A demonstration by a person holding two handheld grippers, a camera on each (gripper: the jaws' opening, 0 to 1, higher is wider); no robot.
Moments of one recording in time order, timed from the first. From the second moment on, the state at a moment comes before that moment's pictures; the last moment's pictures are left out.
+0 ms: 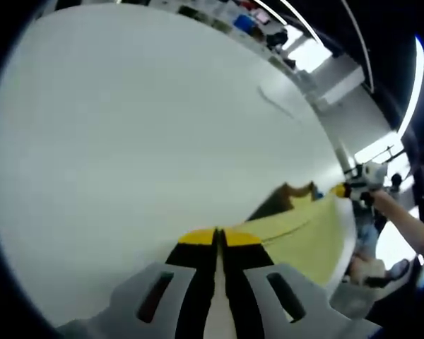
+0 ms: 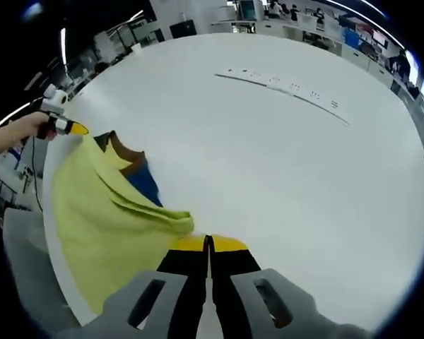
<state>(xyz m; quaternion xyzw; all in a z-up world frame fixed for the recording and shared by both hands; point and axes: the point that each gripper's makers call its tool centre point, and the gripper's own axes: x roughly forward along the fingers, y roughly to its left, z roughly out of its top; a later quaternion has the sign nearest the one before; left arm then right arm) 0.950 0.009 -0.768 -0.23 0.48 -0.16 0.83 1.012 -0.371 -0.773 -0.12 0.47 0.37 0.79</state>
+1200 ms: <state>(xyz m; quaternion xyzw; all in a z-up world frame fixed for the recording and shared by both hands) 0.897 -0.010 -0.732 -0.11 0.44 -0.20 0.87 0.947 -0.361 -0.737 -0.09 0.41 0.37 0.83</state>
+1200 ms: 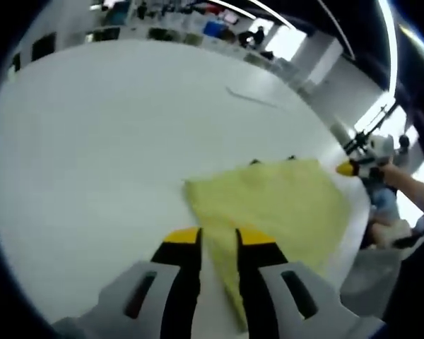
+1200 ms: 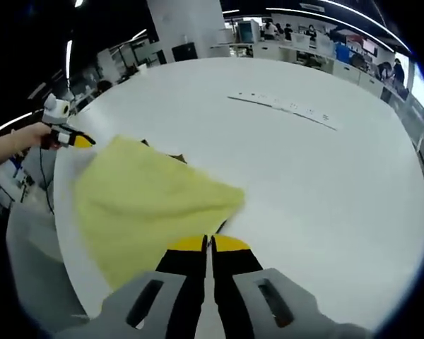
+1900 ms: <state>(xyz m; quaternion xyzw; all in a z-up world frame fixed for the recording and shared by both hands) 0.795 -0.021 -0.749 -0.10 0.44 -0.22 0.86 0.847 -0.375 -0.736 -0.03 0.40 0.38 0.83</state>
